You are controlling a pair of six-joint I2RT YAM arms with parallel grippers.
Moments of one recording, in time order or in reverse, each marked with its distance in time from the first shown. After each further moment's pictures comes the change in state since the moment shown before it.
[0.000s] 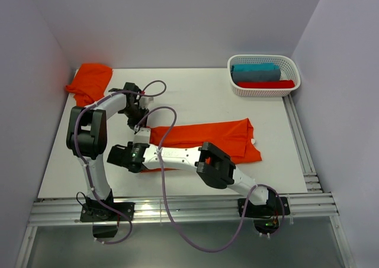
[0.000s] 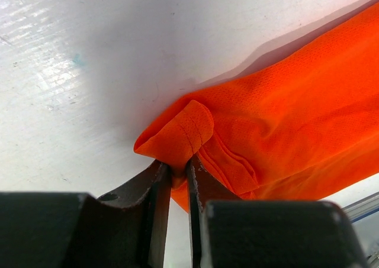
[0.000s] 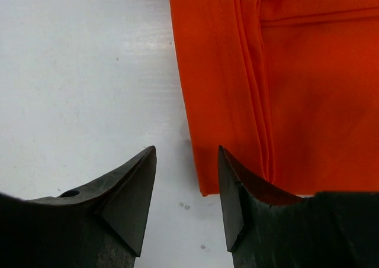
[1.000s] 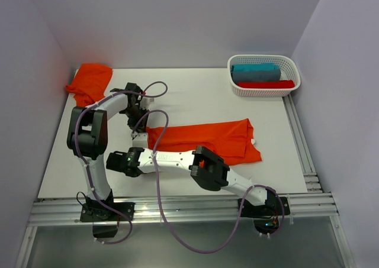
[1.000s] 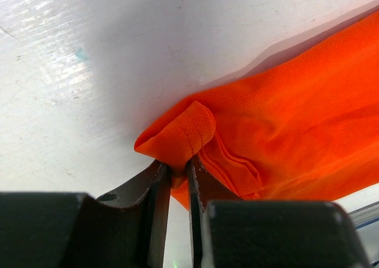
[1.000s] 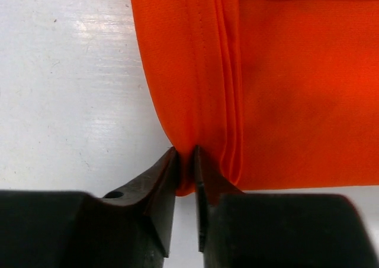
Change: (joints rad) left arm -0.016 -0.001 0.000 -0.010 -0.046 0.000; right arm 0.027 0.104 0.121 -0.192 -0.002 -0.051
